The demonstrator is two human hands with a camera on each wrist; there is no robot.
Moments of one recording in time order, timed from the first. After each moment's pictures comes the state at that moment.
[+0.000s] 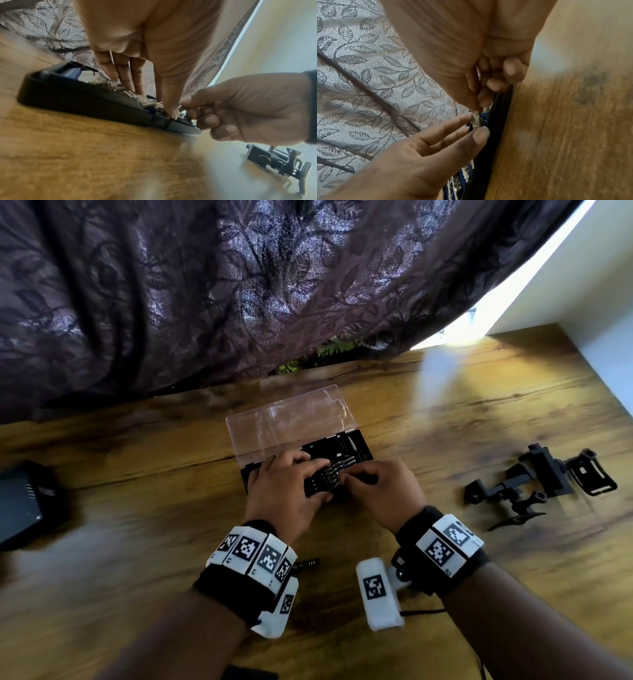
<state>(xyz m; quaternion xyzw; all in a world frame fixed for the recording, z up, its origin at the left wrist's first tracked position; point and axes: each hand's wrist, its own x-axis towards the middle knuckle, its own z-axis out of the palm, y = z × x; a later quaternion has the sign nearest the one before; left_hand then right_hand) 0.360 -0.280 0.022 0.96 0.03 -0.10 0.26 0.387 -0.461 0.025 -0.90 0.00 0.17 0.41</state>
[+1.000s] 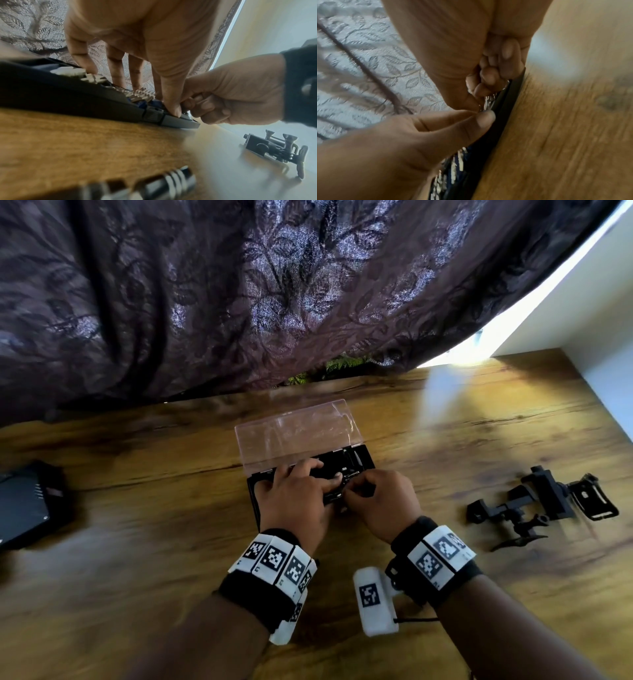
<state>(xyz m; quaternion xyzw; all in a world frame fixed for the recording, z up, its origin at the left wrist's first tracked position) 0.364 -0.293 0.035 0.97 0.02 -0.15 0.19 0.394 -0.453 0.028 -0.93 -0.03 0.16 0.34</state>
